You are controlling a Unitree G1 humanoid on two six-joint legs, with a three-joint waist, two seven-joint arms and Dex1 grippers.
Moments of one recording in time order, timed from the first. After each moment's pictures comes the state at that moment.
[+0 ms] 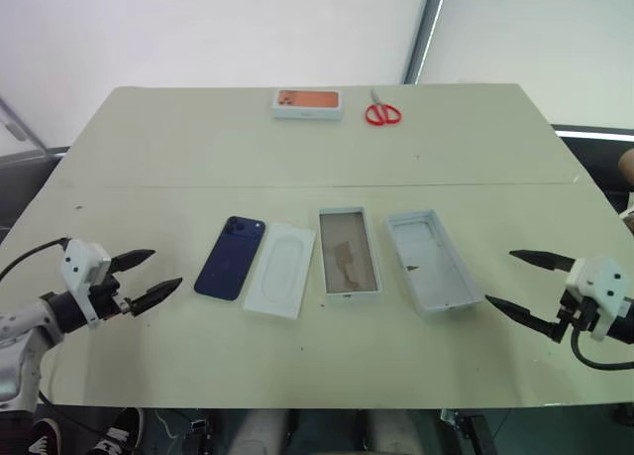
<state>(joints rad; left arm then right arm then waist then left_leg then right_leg) 0.05 0.77 0.38 0.10 -0.48 0.19 -1.09 0.23 -0.87 -0.47 -0.10 0.40 -0.04 1.11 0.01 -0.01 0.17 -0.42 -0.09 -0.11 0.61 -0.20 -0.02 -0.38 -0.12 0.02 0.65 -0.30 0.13</state>
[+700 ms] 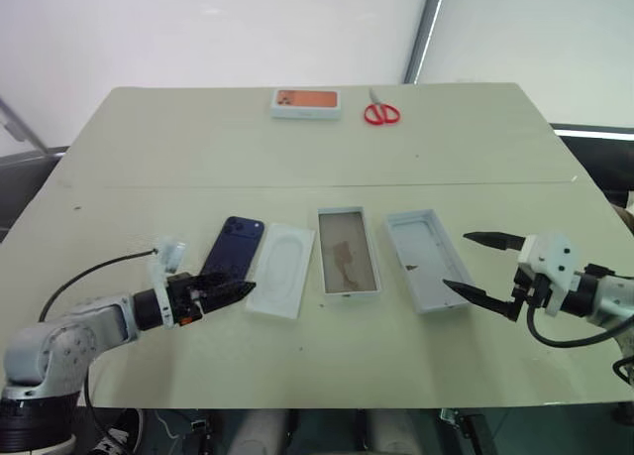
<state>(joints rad) -0.07 0.65 0.29 -0.26 -1.00 1.15 -0.72 0.09 -0.87 -0.32 -0.26 0.41 0.14 1.03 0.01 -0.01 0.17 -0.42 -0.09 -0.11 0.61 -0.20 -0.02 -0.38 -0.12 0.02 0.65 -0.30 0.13</state>
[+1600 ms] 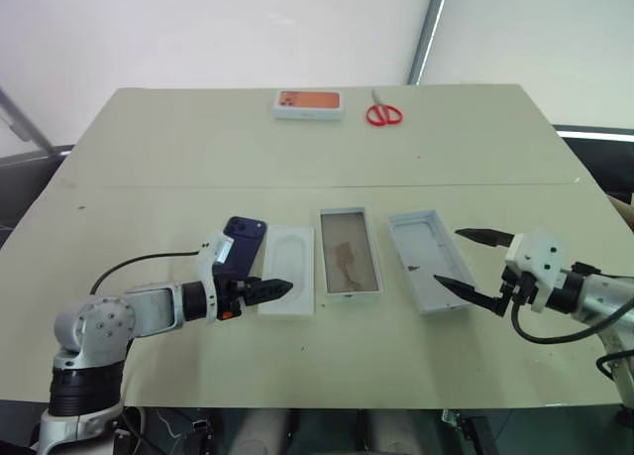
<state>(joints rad) -0.23 0.51 0.24 -0.25 -1.07 1.37 -0.43 0.05 -0.83 -0.28 -0.25 0.37 0.10 1.00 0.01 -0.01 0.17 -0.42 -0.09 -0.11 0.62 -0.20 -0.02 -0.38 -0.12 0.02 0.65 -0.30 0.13</state>
